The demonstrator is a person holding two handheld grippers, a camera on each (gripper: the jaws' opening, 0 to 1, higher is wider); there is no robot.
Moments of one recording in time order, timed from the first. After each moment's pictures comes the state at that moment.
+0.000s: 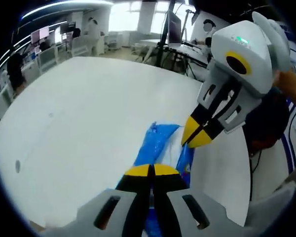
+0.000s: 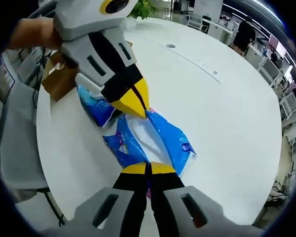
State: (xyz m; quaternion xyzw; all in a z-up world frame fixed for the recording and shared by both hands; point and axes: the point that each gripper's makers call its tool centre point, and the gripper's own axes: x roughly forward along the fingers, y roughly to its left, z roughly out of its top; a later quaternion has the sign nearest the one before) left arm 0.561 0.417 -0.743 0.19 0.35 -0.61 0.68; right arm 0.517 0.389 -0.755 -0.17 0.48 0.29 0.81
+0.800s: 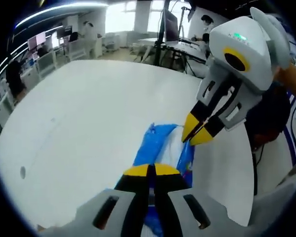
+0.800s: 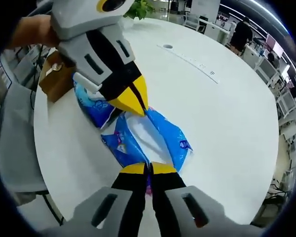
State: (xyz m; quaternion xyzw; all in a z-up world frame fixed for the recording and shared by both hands) left arm 0.561 0.419 -0.739 0.22 0.34 -0.62 0.68; right arm 0.517 0.384 -0.753 -0.18 0.47 0.27 0.82
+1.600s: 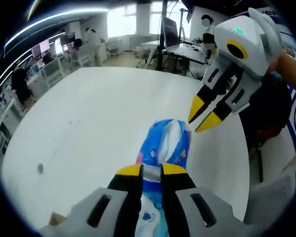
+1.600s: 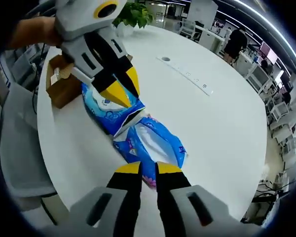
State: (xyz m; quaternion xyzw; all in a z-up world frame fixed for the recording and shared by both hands) left arm 0.557 0.465 -0.695 0.24 0.31 -0.60 0.70; right arm 0.501 0.399 -0.701 -0.20 0.45 0.25 0.83
